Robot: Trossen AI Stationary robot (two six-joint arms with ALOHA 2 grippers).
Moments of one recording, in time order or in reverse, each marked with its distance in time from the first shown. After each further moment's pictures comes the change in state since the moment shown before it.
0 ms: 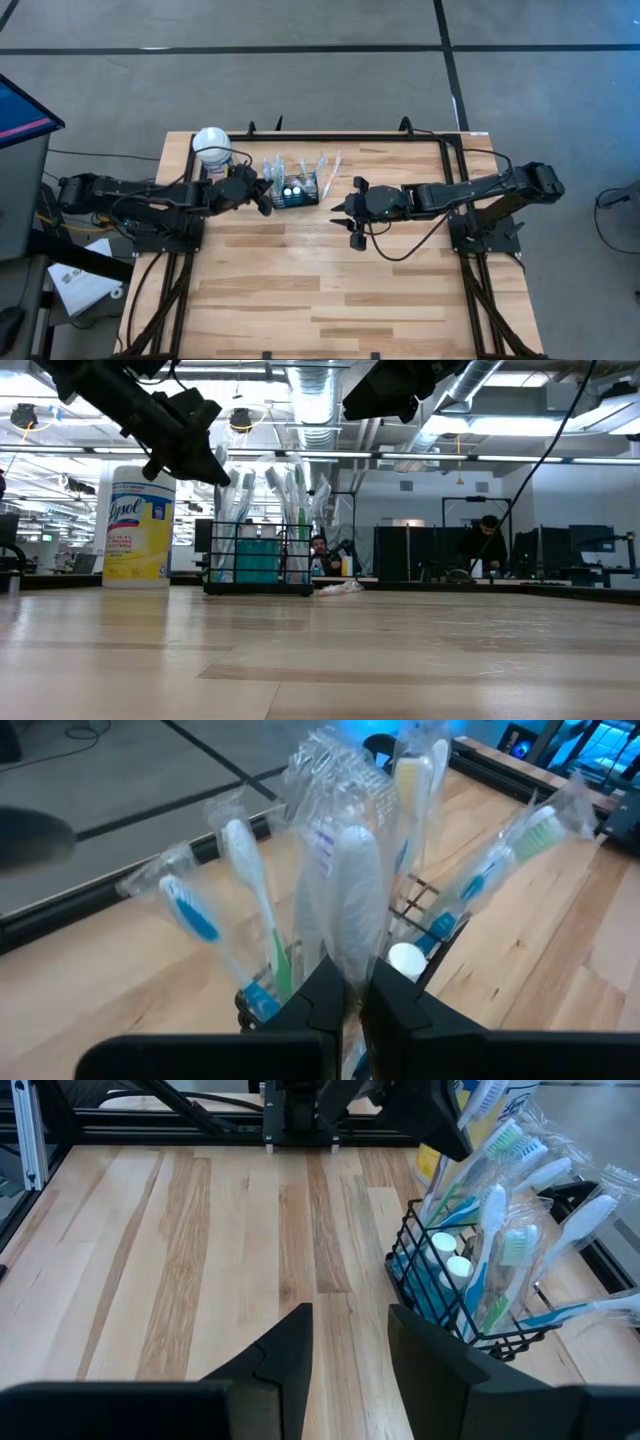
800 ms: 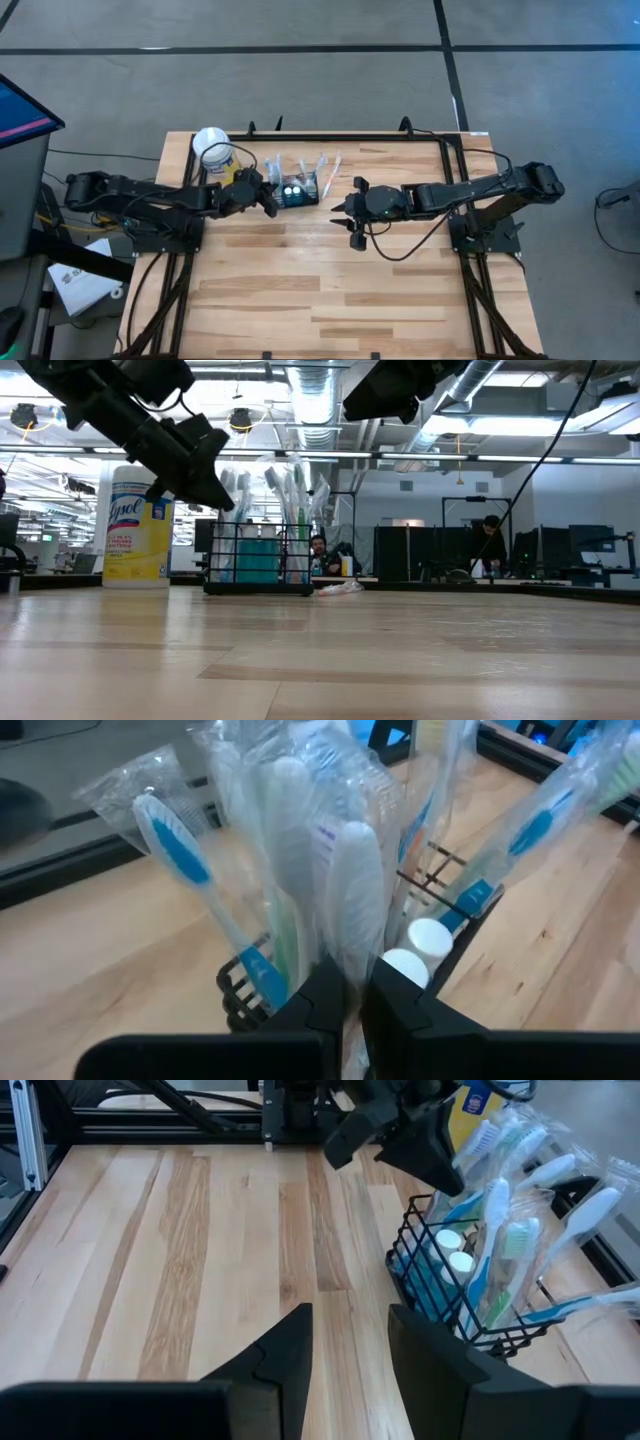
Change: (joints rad) left arm 0.024 0.129 -0.071 0.149 0.028 -0.045; right arm 0.000 0.000 0.000 -0.005 0.000 0.011
